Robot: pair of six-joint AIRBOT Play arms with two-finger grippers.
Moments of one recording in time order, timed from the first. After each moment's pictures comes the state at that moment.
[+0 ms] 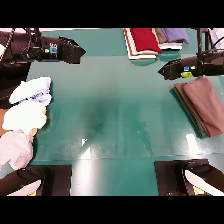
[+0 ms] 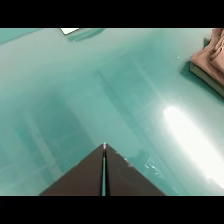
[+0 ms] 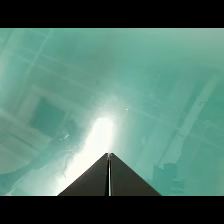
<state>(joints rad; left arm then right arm) -0.44 -1.14 1.56 1.23 -0.96 -1.47 0.15 -1.01 1.31 -1.18 1.15 1.41</state>
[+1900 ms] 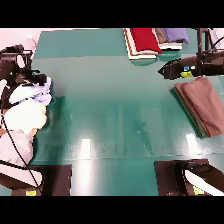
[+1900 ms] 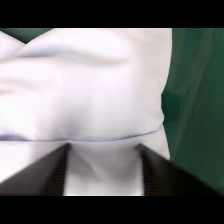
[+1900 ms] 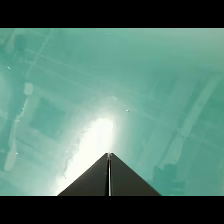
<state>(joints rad) 0.09 -1.68 1.56 1.74 -1.10 -1.67 0.15 -1.01 1.31 -1.18 1.15 1.41</state>
